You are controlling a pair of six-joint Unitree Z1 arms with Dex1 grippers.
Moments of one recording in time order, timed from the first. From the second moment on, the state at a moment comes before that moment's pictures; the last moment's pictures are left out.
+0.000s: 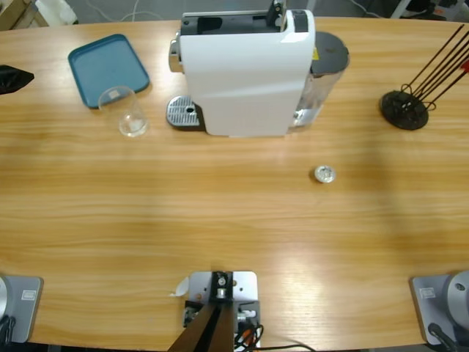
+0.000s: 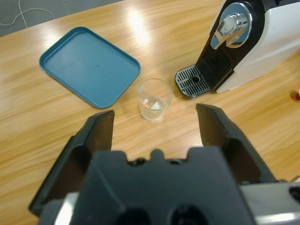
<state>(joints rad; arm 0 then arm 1) -0.52 1.07 -0.81 0.36 0.06 -0.13 0.27 1.29 -0.86 0.40 -0.44 0.35</state>
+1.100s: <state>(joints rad) -0.53 1.07 -0.81 0.35 0.01 -0.13 0.95 1.26 -1.66 1.05 -0.13 -0.08</state>
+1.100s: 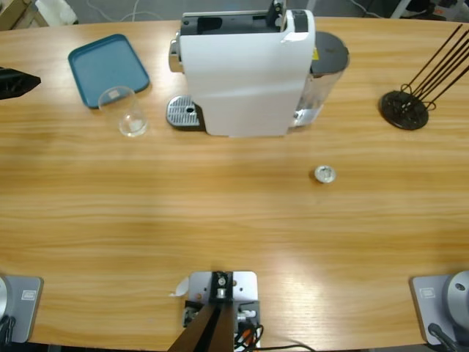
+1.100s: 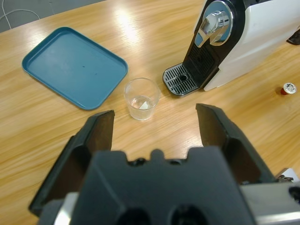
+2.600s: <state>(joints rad) -0.54 1.10 -0.81 0.35 -0.01 -0.13 0.80 1.86 -1.85 0.75 0.16 -0.38</state>
